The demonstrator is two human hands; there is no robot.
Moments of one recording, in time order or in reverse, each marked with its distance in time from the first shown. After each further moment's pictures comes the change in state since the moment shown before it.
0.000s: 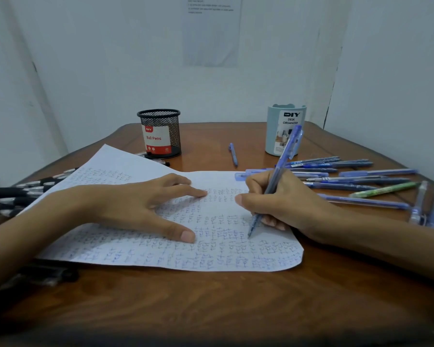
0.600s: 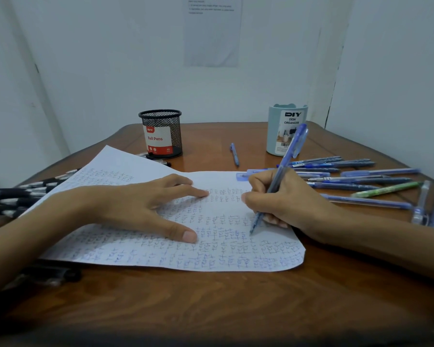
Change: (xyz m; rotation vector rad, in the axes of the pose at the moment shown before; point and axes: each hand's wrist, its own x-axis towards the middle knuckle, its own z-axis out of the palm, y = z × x) left_hand -0.001 0.000 0.000 0.004 0.001 0.006; right_hand 0.001 0.001 -0.001 -0.003 0.026 -0.006
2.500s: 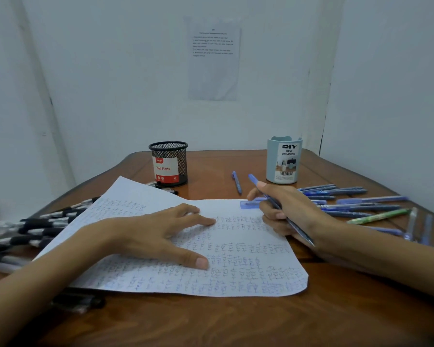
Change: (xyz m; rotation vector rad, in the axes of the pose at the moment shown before) left_hand 0.001 -0.002 0.000 0.021 0.021 -0.027; right_hand 0.023 -0.001 -0.013 0.323 0.052 0.218
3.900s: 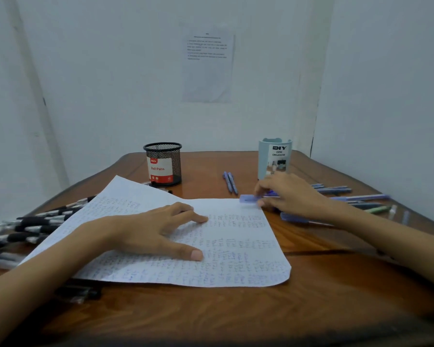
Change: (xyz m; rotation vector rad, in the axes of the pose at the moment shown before) left_hand 0.002 0.002 0.000 0.032 0.009 0.034; right_hand 0.032 0.005 -0.055 -1.413 0.095 -0.425
